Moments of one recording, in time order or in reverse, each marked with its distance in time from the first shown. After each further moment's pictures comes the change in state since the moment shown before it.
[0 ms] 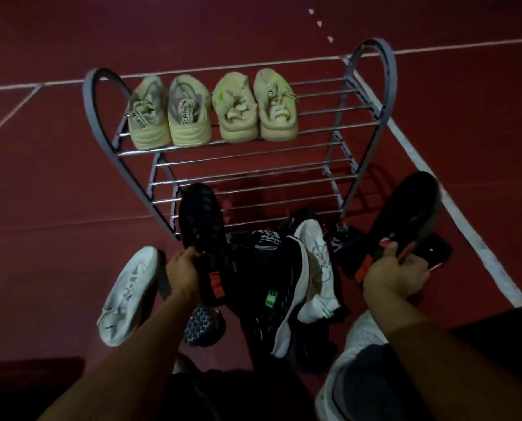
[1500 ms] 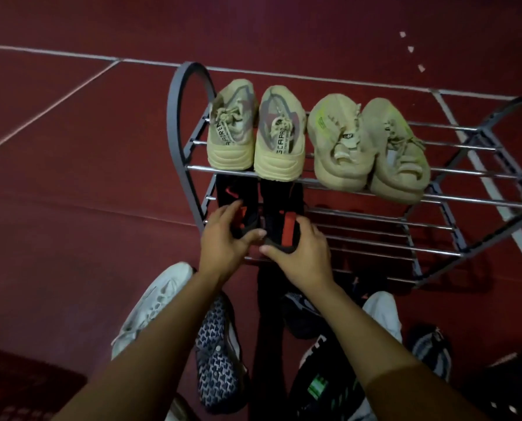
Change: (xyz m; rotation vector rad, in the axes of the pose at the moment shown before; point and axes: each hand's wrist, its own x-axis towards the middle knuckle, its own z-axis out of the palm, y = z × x) left_hand 0.092 0.099 0.031 0.798 0.055 0.839; right_hand -0.176 -0.063 0.211 -0.447 -1.057 -0.893
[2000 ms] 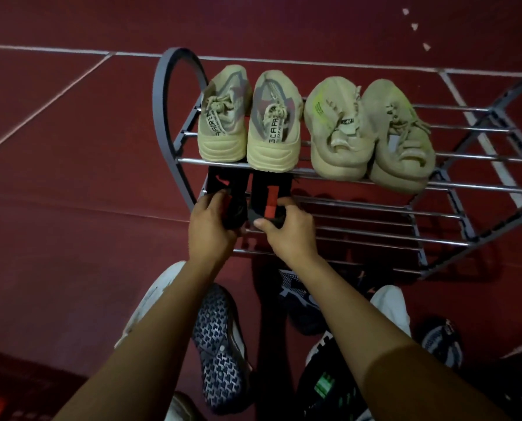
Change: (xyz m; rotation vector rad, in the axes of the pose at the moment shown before) left_hand 0.024 -0.015 -0.004 0.237 0.111 0.087; right_hand 0.038 -0.019 0.024 0.112 -0.006 0.040
